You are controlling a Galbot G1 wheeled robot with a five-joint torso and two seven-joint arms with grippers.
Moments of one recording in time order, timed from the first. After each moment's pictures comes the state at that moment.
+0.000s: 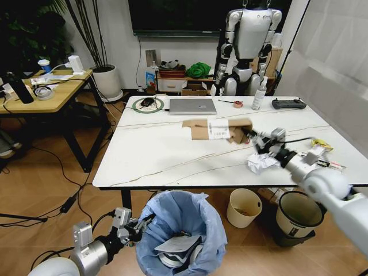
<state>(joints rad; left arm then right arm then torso) 1.80 -0.72 -0.53 -2.32 -1.03 0.32 0.01 -0.98 0.56 0.36 1.85 0.82 0.11 -0.40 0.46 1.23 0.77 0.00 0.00</state>
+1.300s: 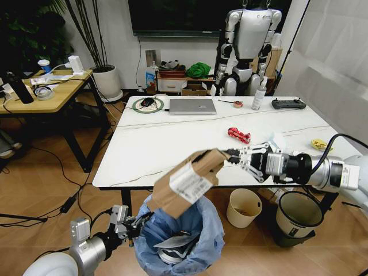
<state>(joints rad) 1.79 -0.69 -0.56 -2.33 -1.16 0.34 -0.05 -1.13 0.37 0.47 2.20 0.55 0.29 -0.66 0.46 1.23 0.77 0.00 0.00</state>
